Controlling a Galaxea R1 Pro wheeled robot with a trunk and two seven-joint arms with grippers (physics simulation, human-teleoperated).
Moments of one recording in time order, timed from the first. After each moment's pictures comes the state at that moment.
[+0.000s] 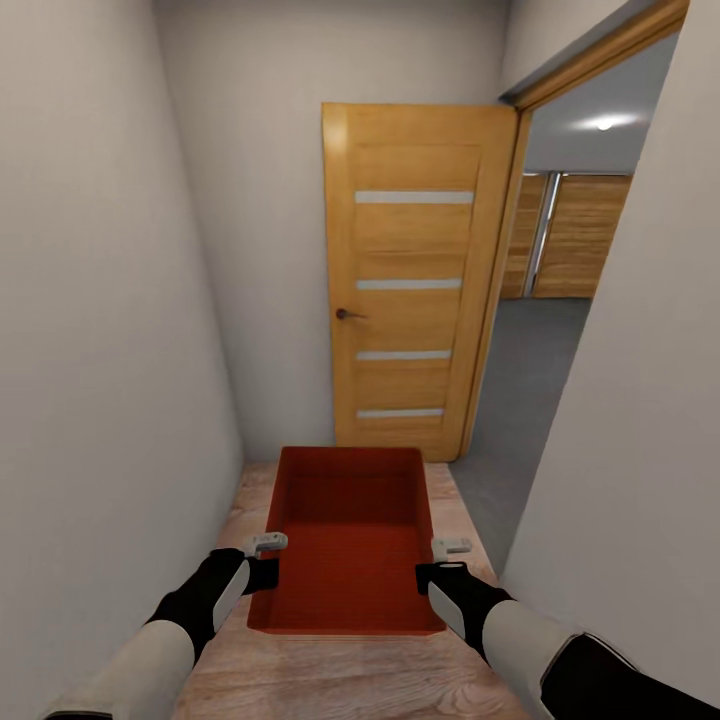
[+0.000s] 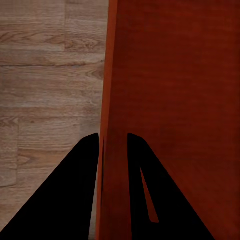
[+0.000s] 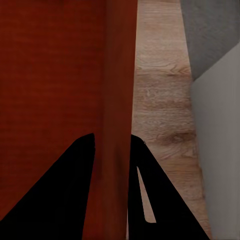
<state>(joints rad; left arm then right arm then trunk) -0.67 -0.03 -0.02 -0.49 0.14 0.54 0.05 -0.82 0.14 0.65 -0.09 -0.61 0.15 -0.27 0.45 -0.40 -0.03</state>
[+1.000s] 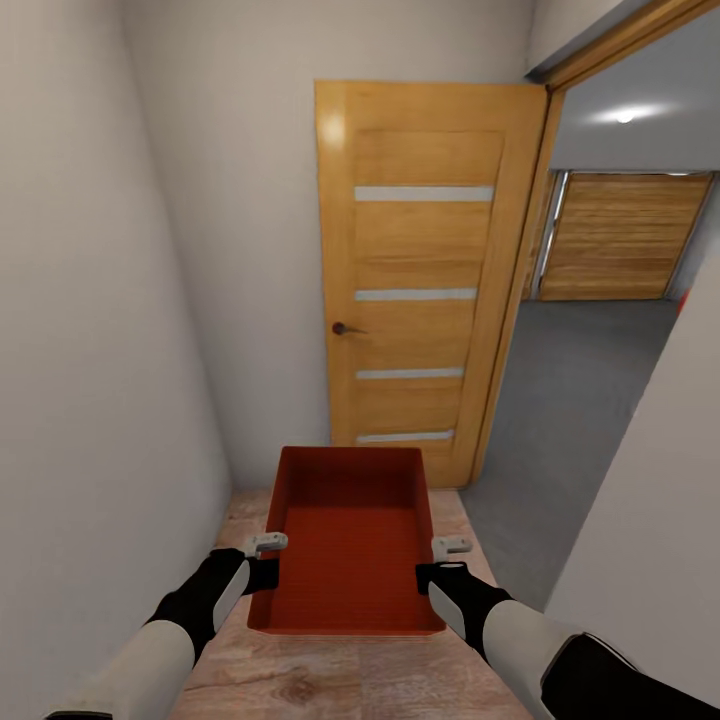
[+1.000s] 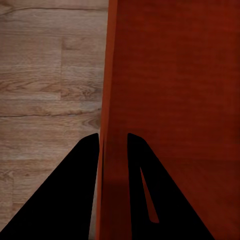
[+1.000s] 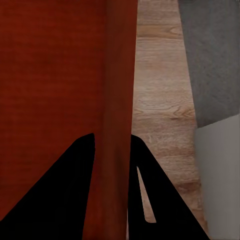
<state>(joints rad) -0.67 -0.03 -0.02 -0.49 0.14 0.54 0.05 -0.82 0.14 0.65 -0.09 -0.60 0.15 -0.27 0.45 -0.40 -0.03</state>
